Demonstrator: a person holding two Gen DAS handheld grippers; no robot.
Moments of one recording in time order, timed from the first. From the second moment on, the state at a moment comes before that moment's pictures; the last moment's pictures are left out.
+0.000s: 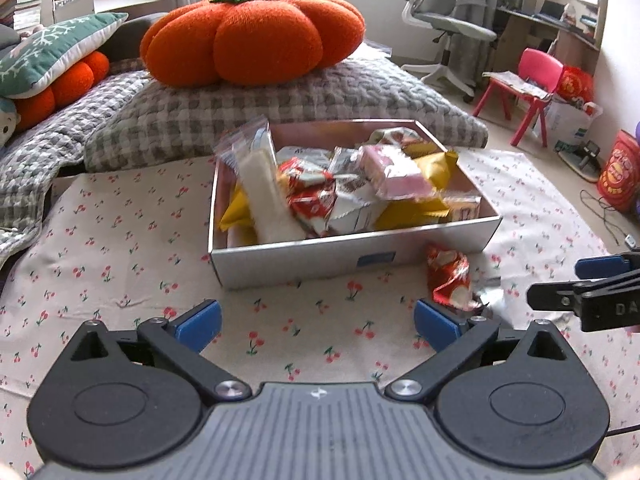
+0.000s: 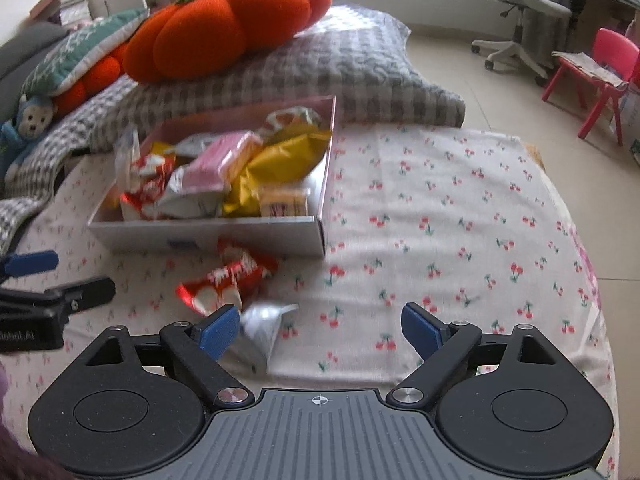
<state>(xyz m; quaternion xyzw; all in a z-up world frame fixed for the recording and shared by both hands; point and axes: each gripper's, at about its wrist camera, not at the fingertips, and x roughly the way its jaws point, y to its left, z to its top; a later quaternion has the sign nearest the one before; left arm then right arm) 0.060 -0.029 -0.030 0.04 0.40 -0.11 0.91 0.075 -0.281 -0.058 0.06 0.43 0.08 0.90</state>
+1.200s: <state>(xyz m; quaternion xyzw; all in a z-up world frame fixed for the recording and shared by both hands) 0.081 -0.098 -0.064 -0.01 0.42 -0.18 0.89 0.075 -0.302 -0.084 0.05 0.45 0.06 0.89</state>
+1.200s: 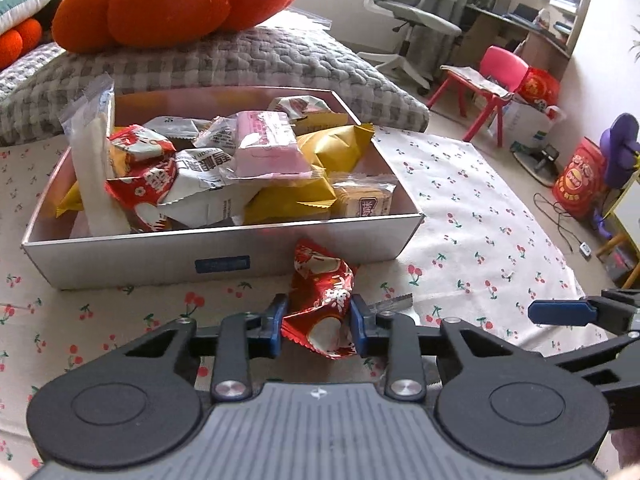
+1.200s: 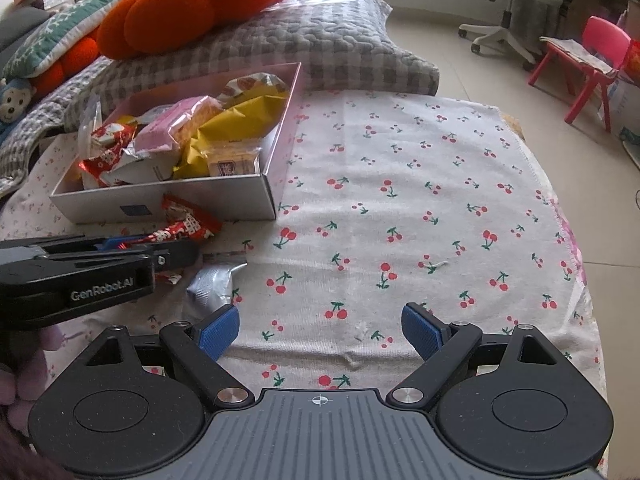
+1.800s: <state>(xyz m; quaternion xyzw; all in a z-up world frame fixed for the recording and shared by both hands) 0.064 -0.040 -0.051 0.01 0.42 -0.15 0.89 0.080 -0.270 -0.084 0.04 0.45 0.08 0.89</state>
